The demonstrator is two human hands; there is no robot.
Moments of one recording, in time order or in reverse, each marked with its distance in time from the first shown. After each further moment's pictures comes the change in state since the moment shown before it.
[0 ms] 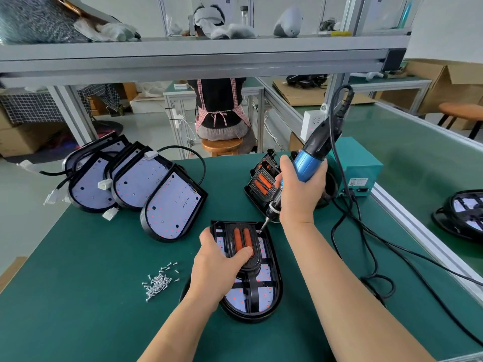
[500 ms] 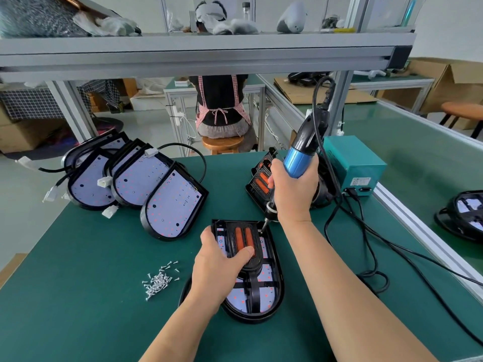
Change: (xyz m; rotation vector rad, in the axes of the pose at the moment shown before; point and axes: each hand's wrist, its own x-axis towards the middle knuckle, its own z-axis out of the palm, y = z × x) left_hand 0.002 -0.006 0.002 -0.030 0.009 0.027; right_hand -0.004 -0.002 0.007 -0.069 -0.105 -0.024
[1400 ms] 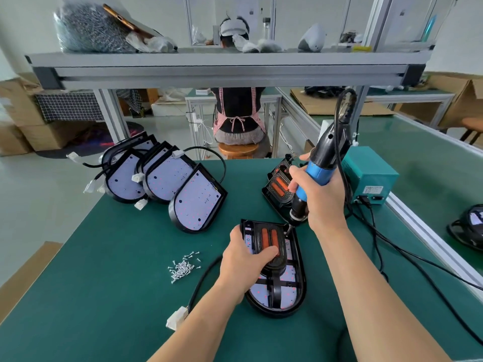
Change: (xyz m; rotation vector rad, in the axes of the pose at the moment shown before) left_hand -0.008 0.000 0.008 -0.056 -0.103 -0.041; right_hand -0.016 -0.041 -0.033 0.098 -0.315 0.025
